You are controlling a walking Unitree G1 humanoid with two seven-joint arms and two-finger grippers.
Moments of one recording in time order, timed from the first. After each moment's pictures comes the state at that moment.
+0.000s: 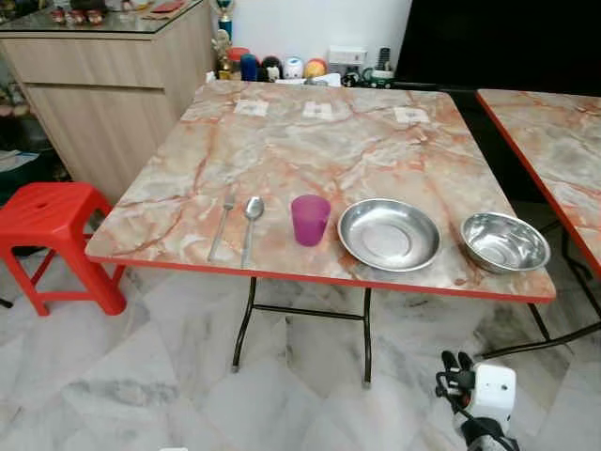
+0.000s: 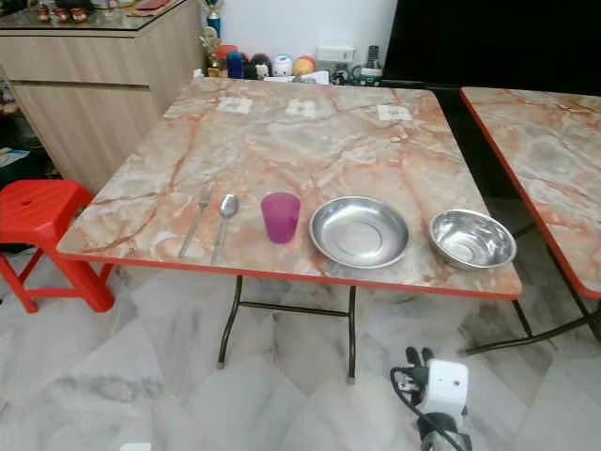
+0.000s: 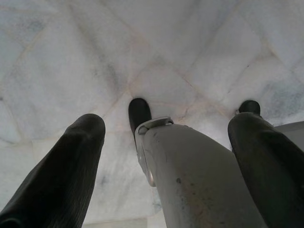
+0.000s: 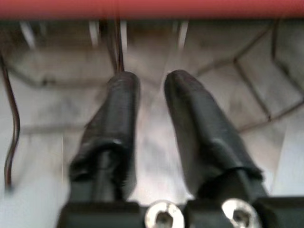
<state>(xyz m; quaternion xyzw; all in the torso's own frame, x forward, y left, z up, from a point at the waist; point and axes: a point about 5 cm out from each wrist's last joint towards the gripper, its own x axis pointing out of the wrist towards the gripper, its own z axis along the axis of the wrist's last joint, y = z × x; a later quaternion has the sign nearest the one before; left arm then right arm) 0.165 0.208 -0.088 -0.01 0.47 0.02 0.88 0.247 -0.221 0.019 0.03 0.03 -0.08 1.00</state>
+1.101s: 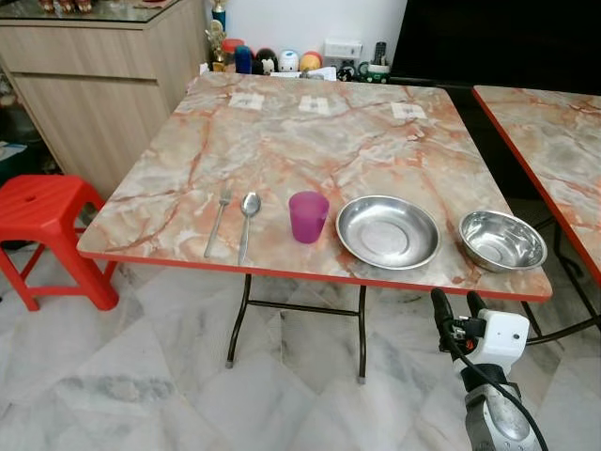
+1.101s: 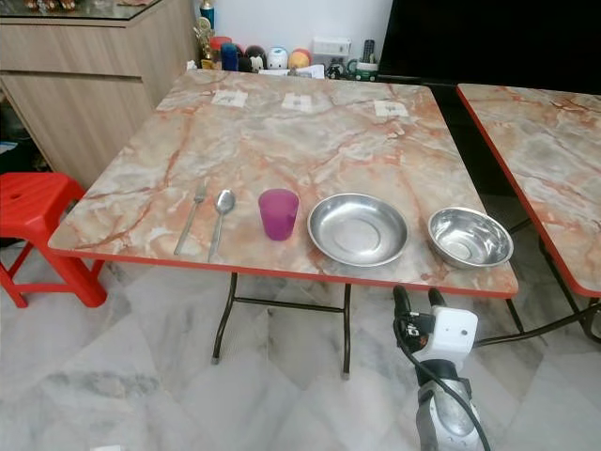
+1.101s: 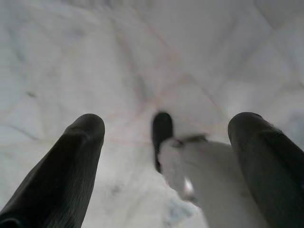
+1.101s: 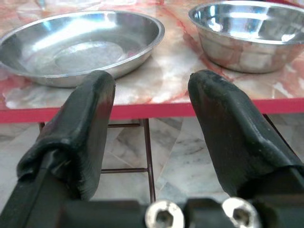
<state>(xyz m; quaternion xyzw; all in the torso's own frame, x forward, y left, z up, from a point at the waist) 0.156 0.255 -0.077 -0.01 0.41 0.10 0.91 0.275 -0.208 0.066 0.06 -0.03 -0.03 1.00</state>
